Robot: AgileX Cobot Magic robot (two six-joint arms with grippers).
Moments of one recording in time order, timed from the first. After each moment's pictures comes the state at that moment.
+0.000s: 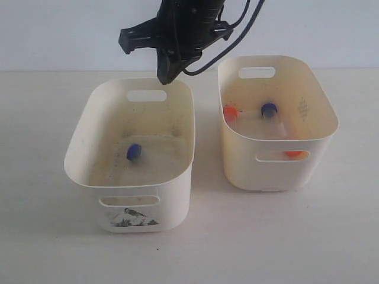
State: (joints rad) left arm -0.08 0.00 0.00 0.39 0.34 -0.03; right arm 0.51 2.02 -1.99 0.23 1.22 -0.07
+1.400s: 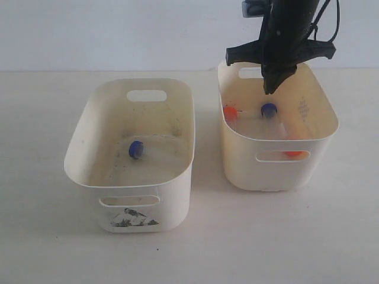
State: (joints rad) left arm -0.08 0.00 0.00 0.39 0.34 -0.03; right arm 0.25 2.06 -1.84 -0.05 1.22 0.28
